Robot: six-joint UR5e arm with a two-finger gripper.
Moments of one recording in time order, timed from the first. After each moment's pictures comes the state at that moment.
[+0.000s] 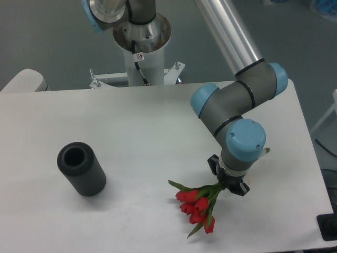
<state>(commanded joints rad) 2.54 -2.20 -1.32 -1.19 1.58 1.41</state>
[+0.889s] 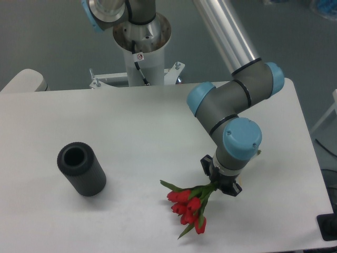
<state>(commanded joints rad) 2.53 -2.16 -1.39 -1.19 1.40 1.37</state>
